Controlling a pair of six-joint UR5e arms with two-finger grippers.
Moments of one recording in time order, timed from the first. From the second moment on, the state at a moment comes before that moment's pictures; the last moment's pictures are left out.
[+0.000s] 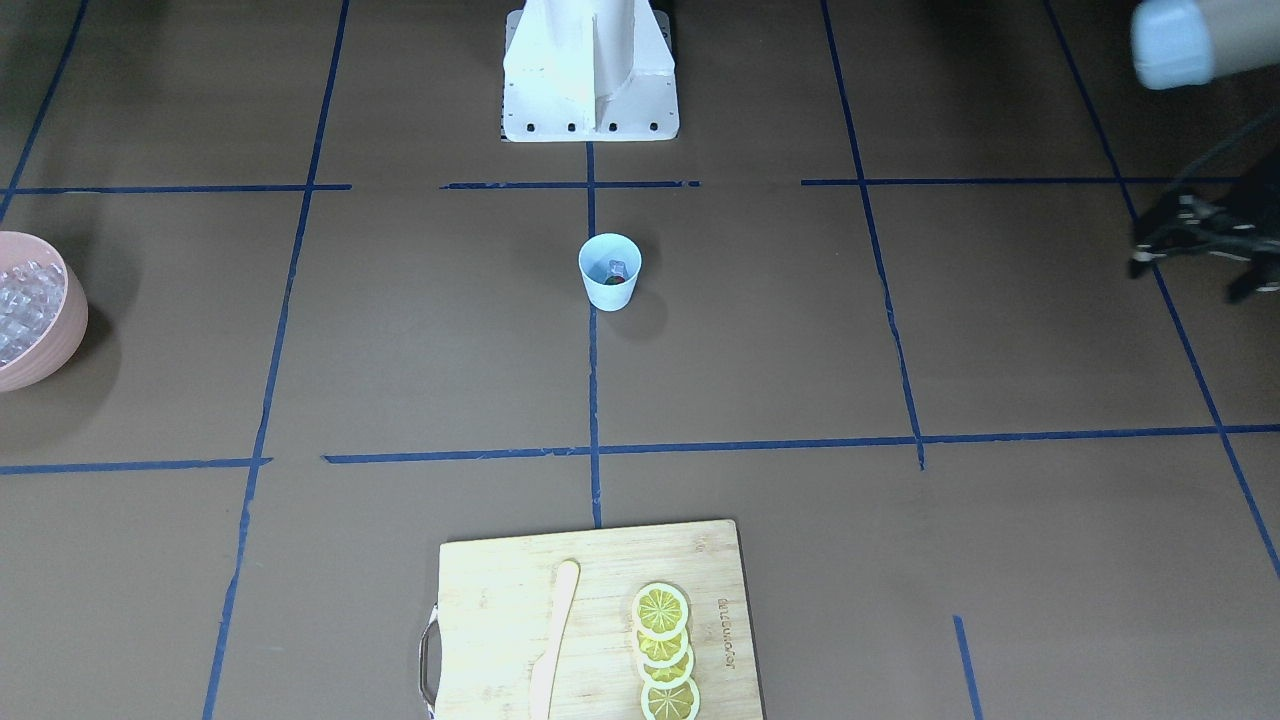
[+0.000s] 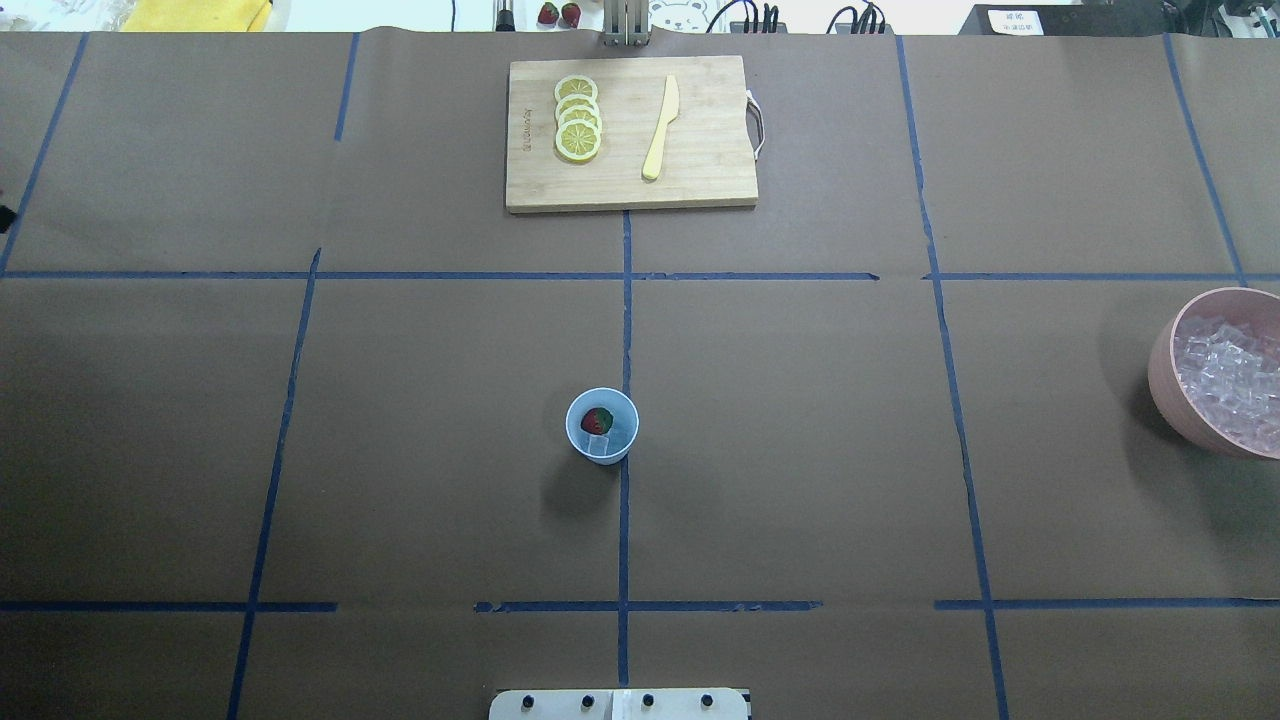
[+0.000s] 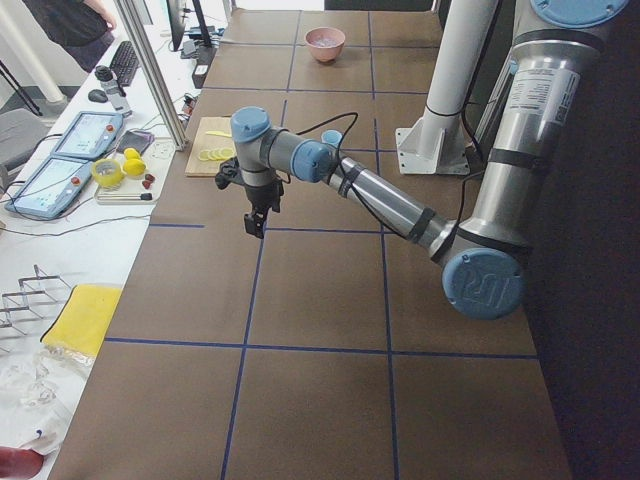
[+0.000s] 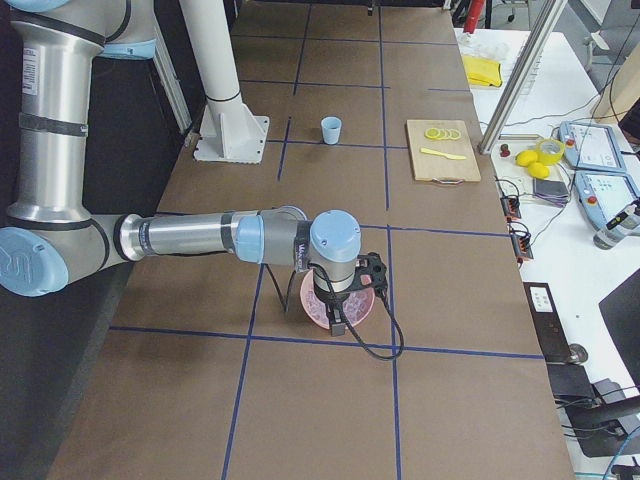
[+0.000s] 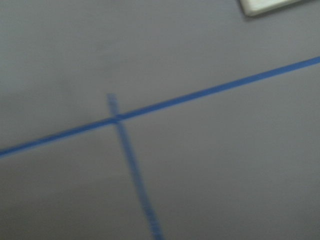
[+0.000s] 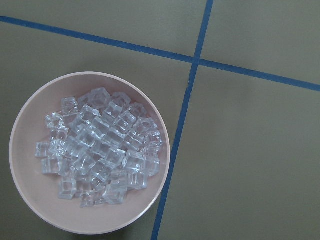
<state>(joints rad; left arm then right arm) -1.35 -1.73 -1.87 -1.36 -2.32 0.02 1.62 -1.73 1.85 -1.73 2.37 -0.28</state>
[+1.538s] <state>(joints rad) -1.58 -1.52 -1.76 -1.40 -2.35 0.18 1.62 -1.72 1.86 -1.73 2.37 -0.28</state>
